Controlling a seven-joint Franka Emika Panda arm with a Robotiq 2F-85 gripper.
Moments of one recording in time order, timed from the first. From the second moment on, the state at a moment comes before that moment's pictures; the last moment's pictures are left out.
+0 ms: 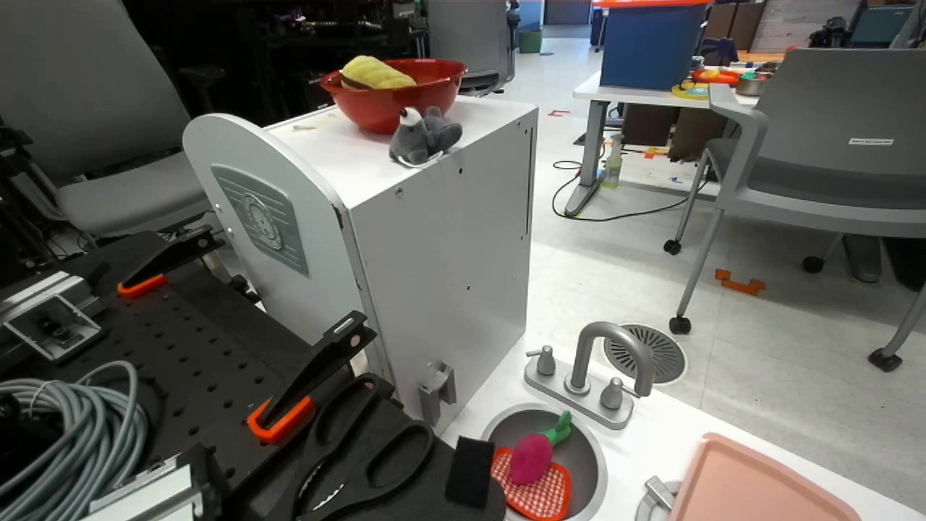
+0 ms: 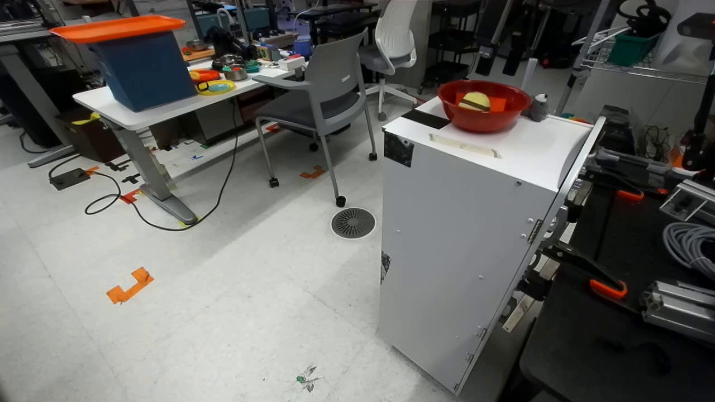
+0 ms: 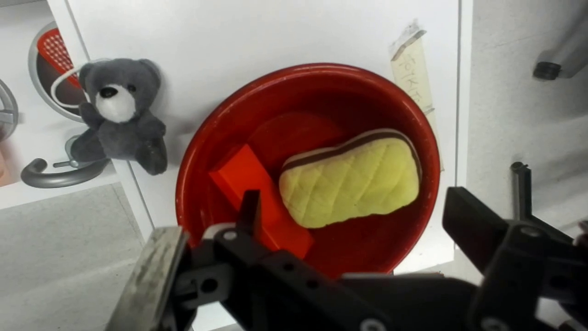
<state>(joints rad) -0.02 0.10 0.01 -2.25 0.26 2.38 -0.08</state>
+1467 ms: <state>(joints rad) -0.04 0.17 0.00 -2.23 0.26 2.38 -0.07</state>
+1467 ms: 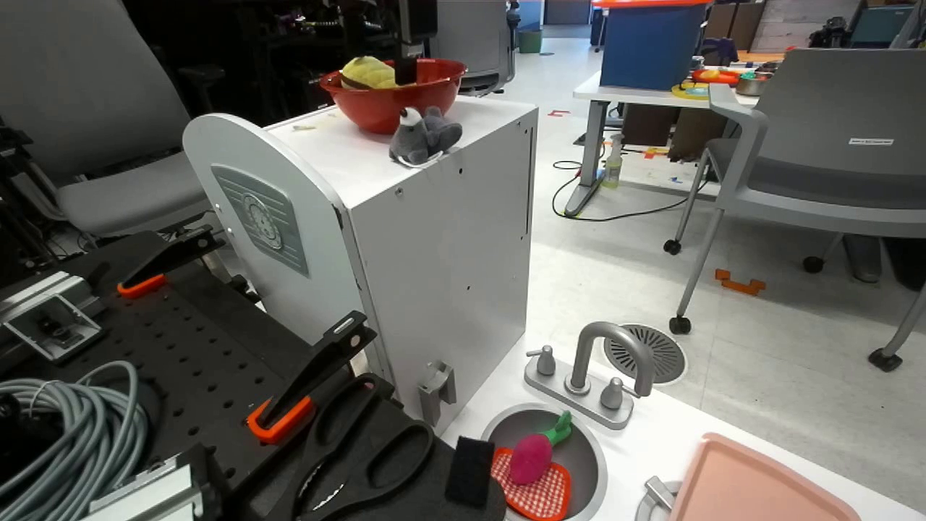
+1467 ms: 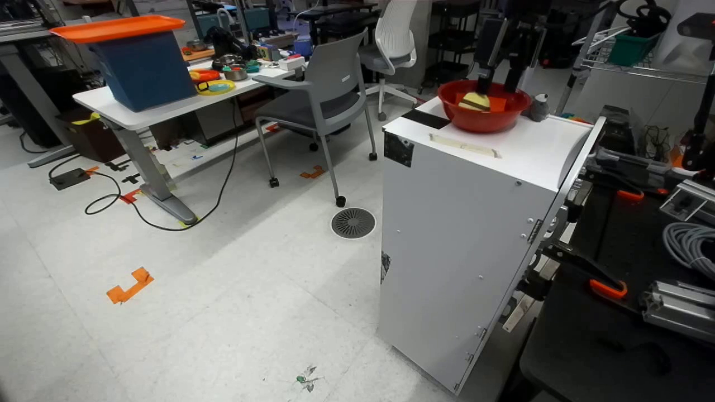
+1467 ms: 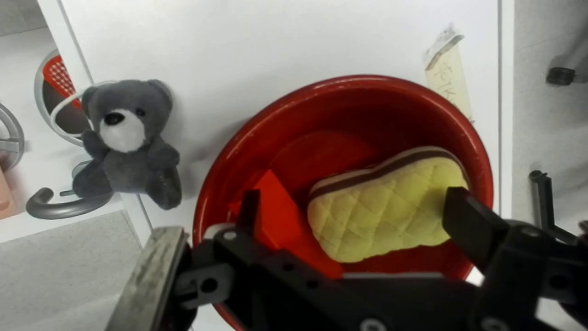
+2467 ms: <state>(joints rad) -0.04 0.17 0.02 -2.20 0.29 2.41 -0.08</state>
